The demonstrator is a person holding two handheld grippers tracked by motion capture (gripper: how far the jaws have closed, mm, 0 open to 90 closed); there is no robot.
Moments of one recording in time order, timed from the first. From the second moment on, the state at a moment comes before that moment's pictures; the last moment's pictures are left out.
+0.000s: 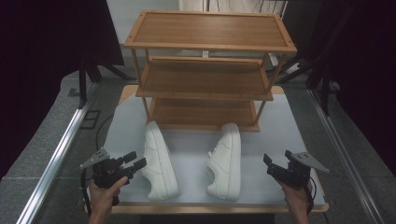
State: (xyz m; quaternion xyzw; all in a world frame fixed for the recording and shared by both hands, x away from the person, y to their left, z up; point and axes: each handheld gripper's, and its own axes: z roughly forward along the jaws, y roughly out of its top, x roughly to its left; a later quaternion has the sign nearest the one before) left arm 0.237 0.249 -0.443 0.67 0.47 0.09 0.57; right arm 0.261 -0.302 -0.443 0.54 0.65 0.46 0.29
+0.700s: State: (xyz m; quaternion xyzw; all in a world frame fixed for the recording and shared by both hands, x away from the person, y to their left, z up) left arm 0.220 0.259 -0.446 0.63 0.50 0.12 0.57; right arm 0.258 -0.312 -0.440 0.56 0.61 0.49 0.28
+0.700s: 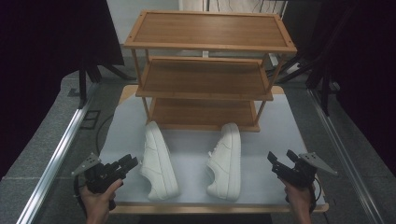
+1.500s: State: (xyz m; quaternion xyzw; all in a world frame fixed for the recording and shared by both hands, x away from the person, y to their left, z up) left arm 0.201 0.231 -0.462 0.72 0.48 0.08 0.49; right arm 0.253 -0.310 -0.455 0.60 0.58 0.47 0.29
